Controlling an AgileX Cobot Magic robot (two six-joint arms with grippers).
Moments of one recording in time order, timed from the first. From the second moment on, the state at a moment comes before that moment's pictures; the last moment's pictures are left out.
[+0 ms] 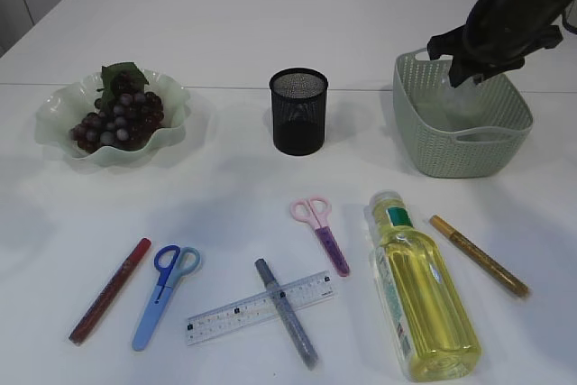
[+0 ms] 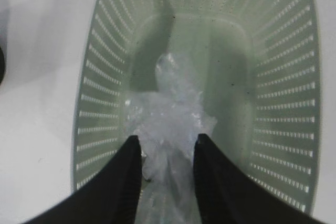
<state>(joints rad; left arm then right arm) -0.13 1.39 -1.14 -0.05 1.07 0.02 0.07 2.01 -1.68 -0.04 0.78 -0.01</state>
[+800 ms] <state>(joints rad) -0.13 1.39 -1.14 -0.09 1.09 0.02 0.07 1.94 -1.79 0.04 1.17 0.00</state>
